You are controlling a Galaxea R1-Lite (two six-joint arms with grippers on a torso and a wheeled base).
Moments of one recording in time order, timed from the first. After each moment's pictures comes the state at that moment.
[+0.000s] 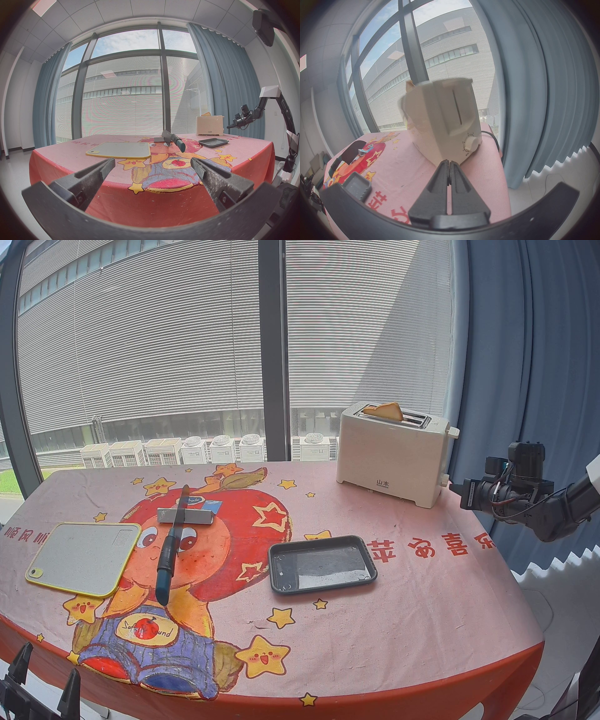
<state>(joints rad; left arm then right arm) 0.00 0.02 -0.02 0.00 -0.02 0.01 0.07 2.02 -1.02 -0.61 0.25 0.17</state>
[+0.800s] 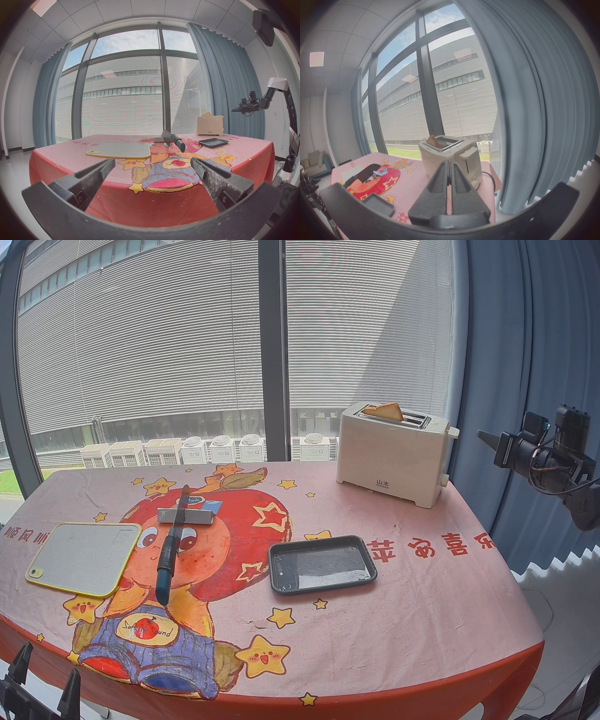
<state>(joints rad) 0.00 0.02 -0.02 0.00 -0.02 0.01 0.03 1.78 -0.96 -0.71 0.32 0.19</state>
